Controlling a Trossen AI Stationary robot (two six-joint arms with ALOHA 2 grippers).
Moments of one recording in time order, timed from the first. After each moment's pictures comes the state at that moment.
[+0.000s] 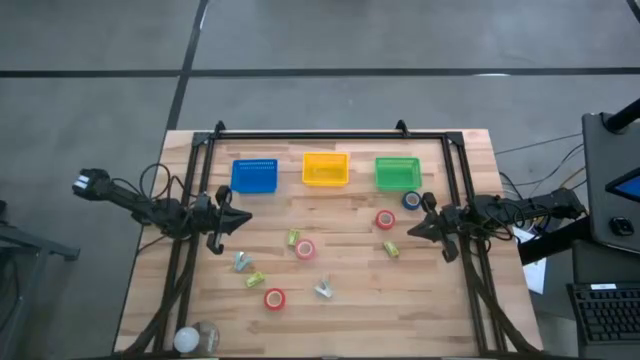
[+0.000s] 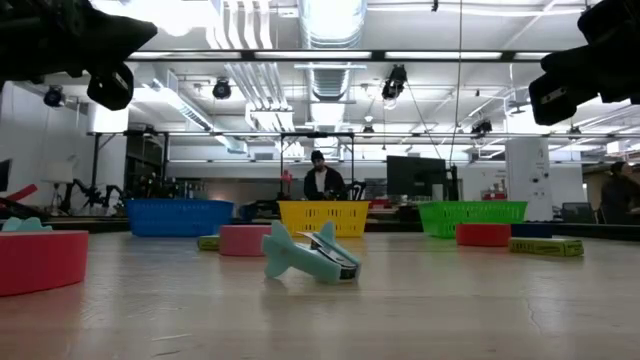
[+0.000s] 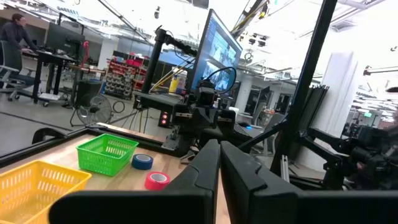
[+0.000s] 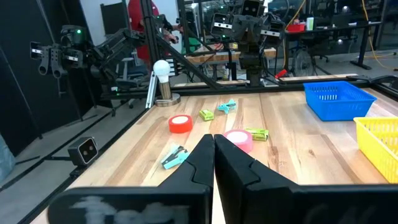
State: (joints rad) left arm -0.37 0.38 0.01 0.58 -0.41 -0.18; right arm 0.19 0.09 0.04 0.03 -0.04 0.16
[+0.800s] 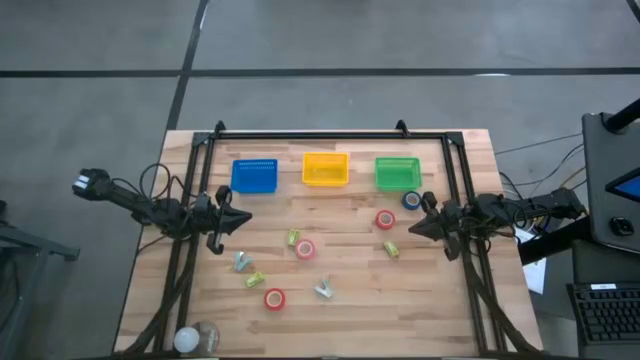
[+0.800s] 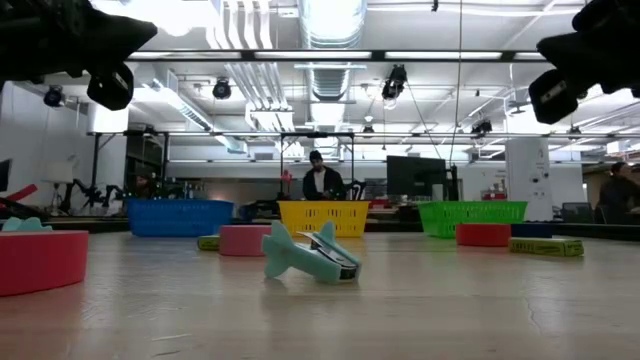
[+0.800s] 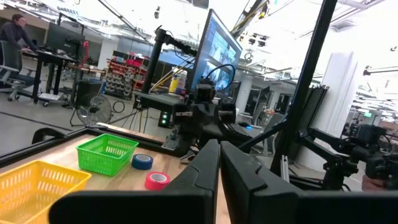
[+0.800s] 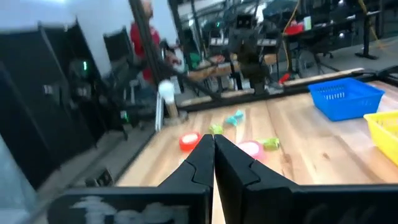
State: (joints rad) left arm -0.37 0.38 0.01 0.58 -0.41 -0.18; right arm 0.19 0.09 0.04 0.12 -0.01 0.32
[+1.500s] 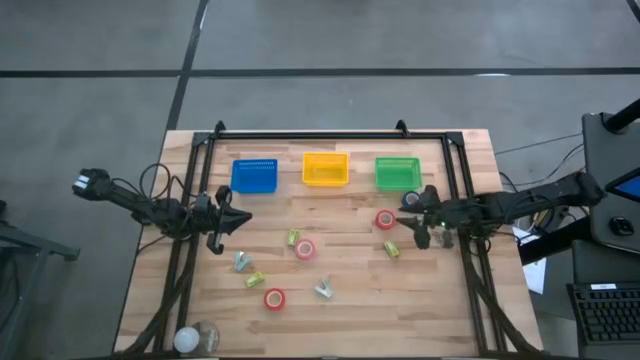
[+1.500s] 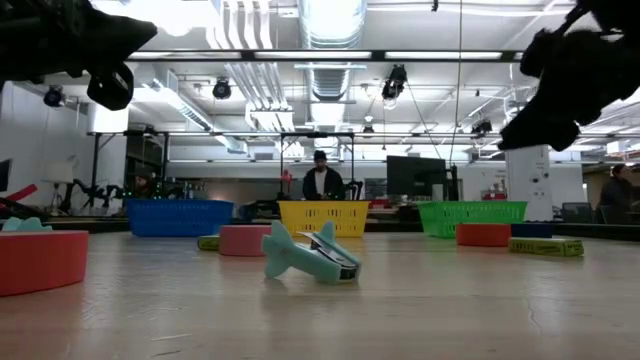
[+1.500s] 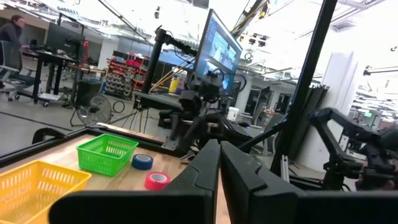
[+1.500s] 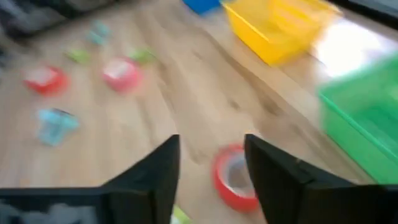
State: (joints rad) left arm -0.37 0.38 0.01 0.58 -0.41 -0.18; right arm 0.19 0.62 0.32 -0.34 0.40 0.55
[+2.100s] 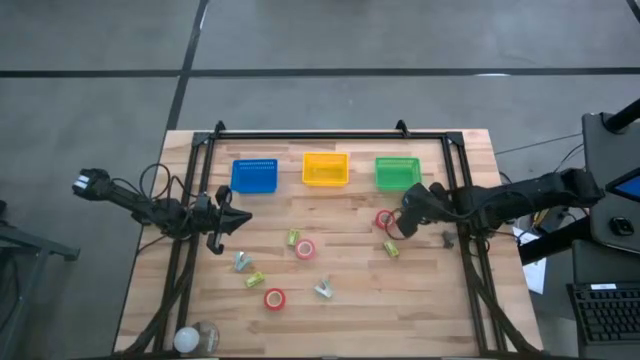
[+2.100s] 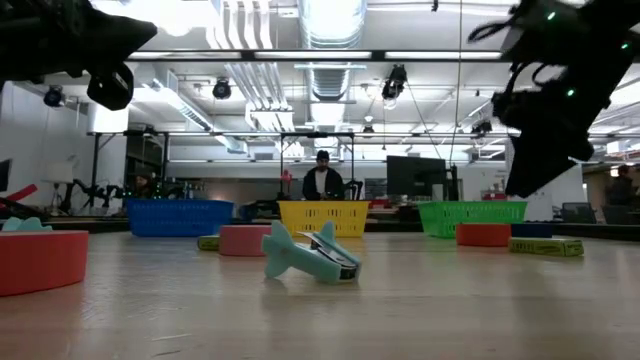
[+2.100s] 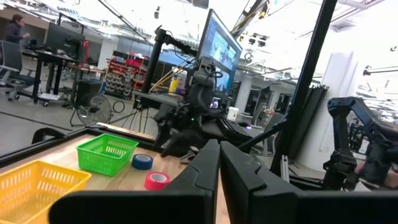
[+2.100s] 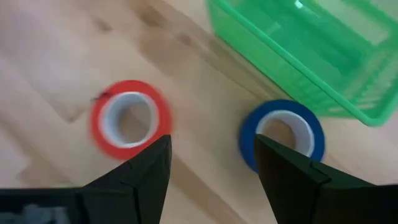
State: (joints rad) left arm -0.37 0.38 0.01 0.58 -0.41 -0.18; right arm 0.02 1.02 0.50 -0.65 0.40 0.81
